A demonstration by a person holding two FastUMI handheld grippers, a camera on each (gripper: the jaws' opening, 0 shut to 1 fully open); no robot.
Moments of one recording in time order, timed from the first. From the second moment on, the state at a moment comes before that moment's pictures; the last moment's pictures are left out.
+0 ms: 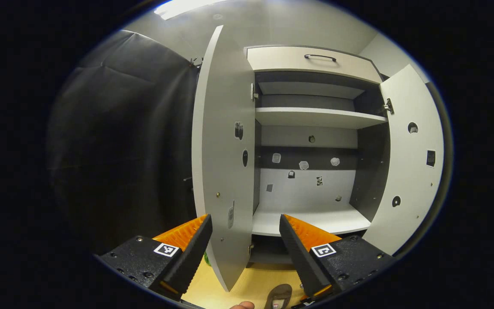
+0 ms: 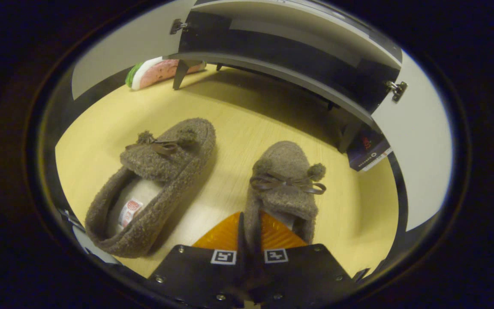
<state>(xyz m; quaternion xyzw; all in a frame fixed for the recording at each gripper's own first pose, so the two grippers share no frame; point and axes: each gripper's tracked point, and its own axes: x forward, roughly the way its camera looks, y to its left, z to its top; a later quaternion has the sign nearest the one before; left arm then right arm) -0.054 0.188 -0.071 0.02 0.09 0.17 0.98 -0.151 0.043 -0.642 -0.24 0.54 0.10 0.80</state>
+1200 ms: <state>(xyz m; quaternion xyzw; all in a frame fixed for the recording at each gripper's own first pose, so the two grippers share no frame) -0.051 0.159 -0.099 0.00 0.12 0.14 0.98 -0.030 0.072 -0.388 -0.06 0.34 0.10 0.93</state>
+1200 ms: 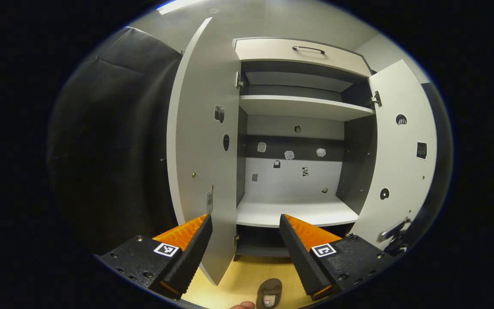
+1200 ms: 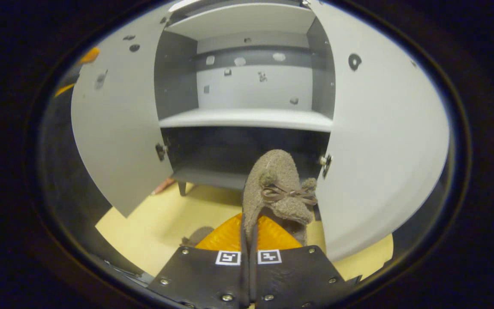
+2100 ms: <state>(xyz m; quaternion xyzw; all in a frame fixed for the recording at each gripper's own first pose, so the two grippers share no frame) -0.048 0.169 -0.111 0.01 0.12 0.17 0.98 0.179 0.097 -0.275 -0.08 0.18 0.11 0.97</state>
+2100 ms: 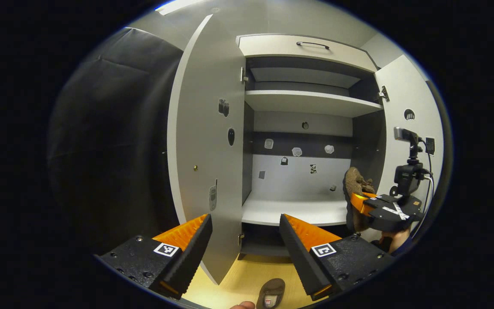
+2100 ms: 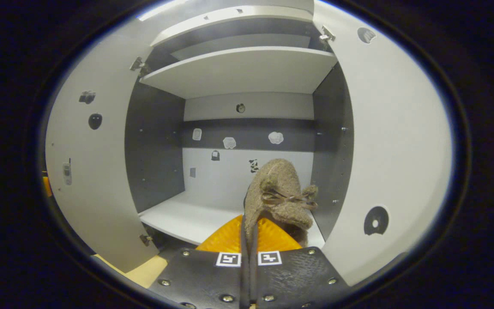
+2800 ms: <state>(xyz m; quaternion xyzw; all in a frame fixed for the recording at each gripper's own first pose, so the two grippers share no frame) -0.051 0.165 -0.129 0.02 0.15 0.17 0.97 0.266 0.105 -0.348 -0.13 0.22 0.08 0.96</state>
